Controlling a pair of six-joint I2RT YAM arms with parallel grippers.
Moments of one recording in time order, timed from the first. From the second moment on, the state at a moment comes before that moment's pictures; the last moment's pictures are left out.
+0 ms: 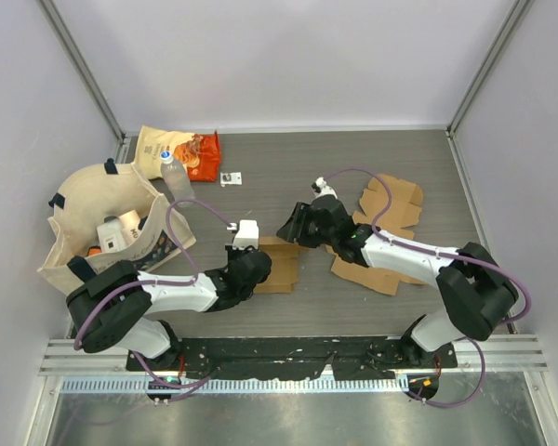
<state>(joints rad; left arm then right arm) -0.99 1.43 0.50 0.27 -0.90 -0.48 0.74 1.49 0.84 0.08 -0.03 0.84</state>
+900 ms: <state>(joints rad) -0.99 1.42 0.50 0.24 -0.89 -0.52 0.74 1.45 0.75 0.17 -0.02 0.89</state>
